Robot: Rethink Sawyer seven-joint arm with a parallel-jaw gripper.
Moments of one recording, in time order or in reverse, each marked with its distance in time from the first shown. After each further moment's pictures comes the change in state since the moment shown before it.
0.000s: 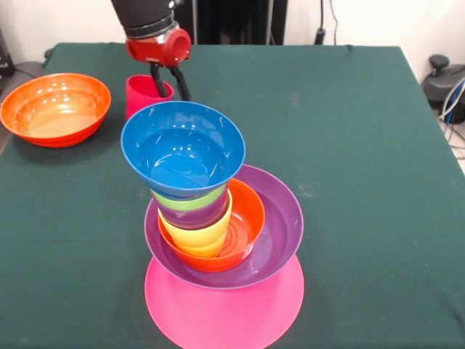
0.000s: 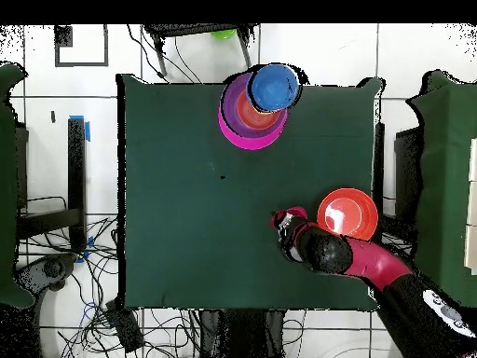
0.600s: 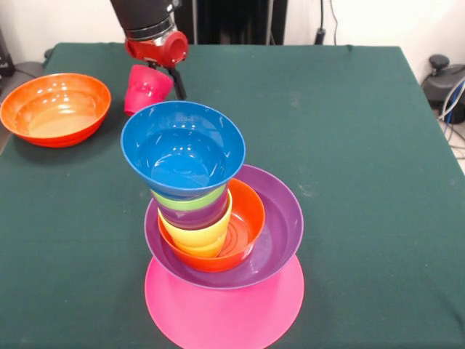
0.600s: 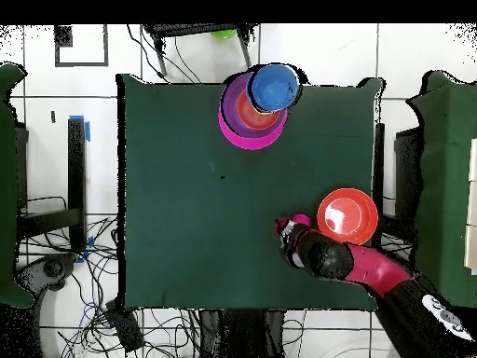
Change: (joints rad) arm 0.016 0.005 -0.066 0.000 0.000 0.000 0.000
